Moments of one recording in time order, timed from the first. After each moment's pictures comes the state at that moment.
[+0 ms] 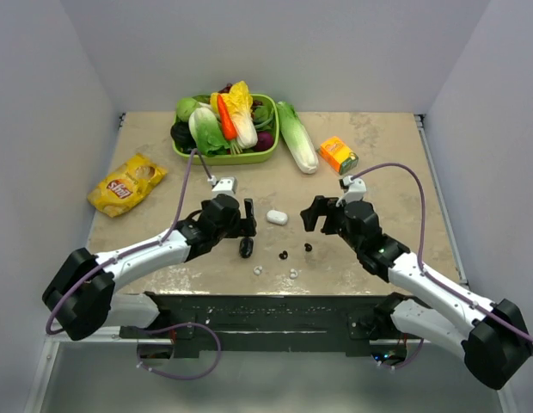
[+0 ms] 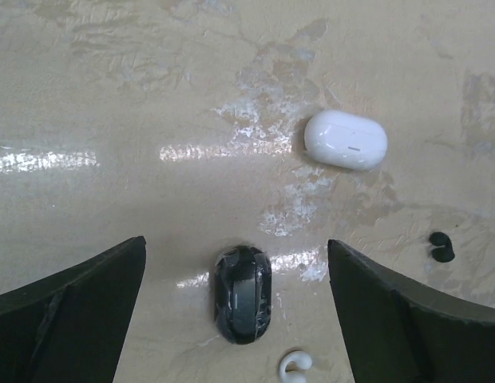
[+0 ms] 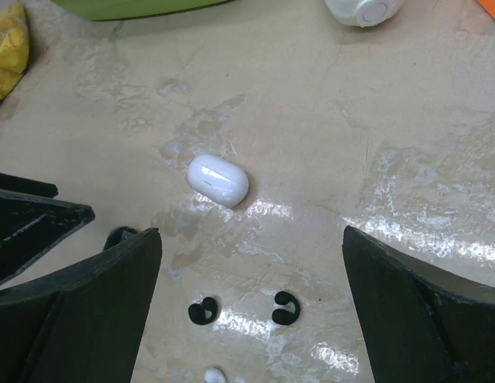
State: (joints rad) left arm -0.74 1.27 0.68 -0.12 -0.32 -0.64; right arm 0.62 0.95 0.52 0.05 0.19 0.49
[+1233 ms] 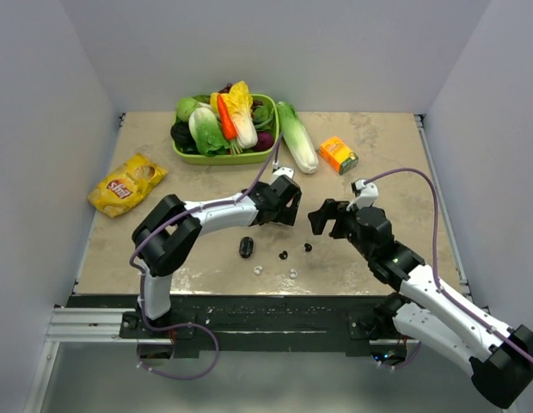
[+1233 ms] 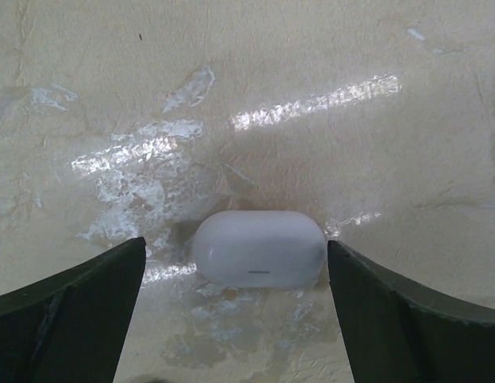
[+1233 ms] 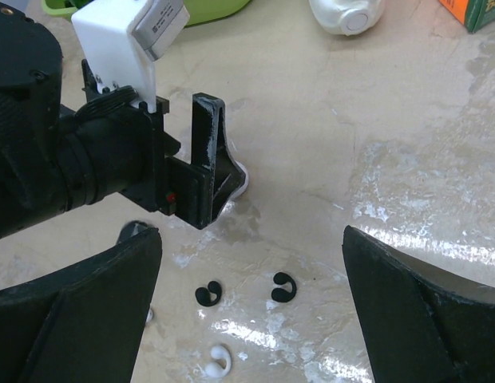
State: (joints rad) left arm -0.86 1.93 1.30 -0.30 -0.39 -0.47; right arm 0.62 0.78 0.52 -0.09 0.21 0.51
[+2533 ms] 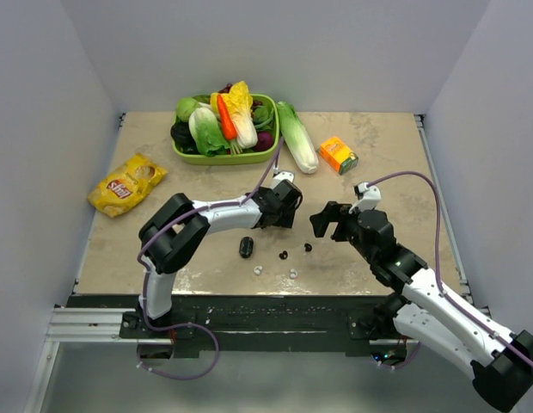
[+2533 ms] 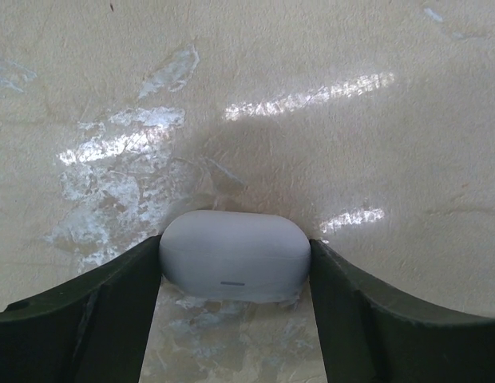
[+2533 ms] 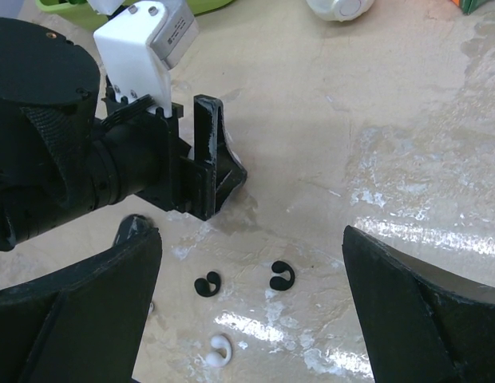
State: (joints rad) left arm -0.86 1.99 1.30 -0.29 -0.39 -0.52; right arm 0.62 0.74 0.50 -0.14 0.22 0.54
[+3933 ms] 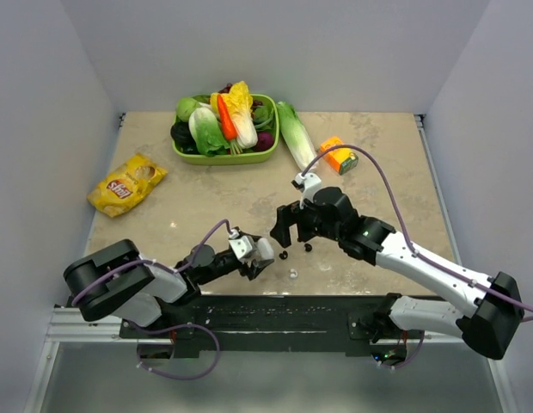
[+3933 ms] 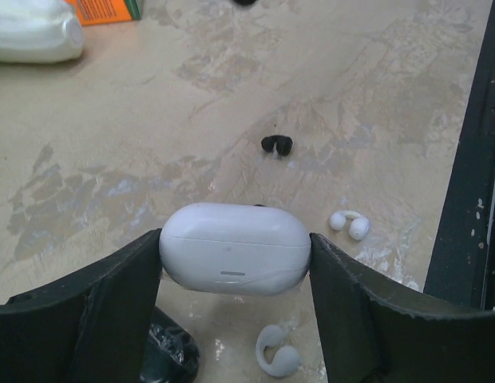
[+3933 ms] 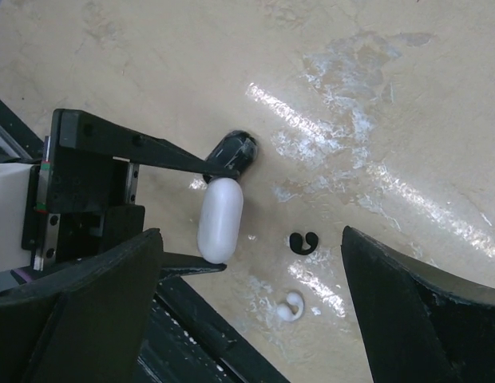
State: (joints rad) left arm -0.91 1.46 0.11 1.24 0.14 0.06; right arm 0.83 1.11 0.85 -0.30 -0.03 0.38
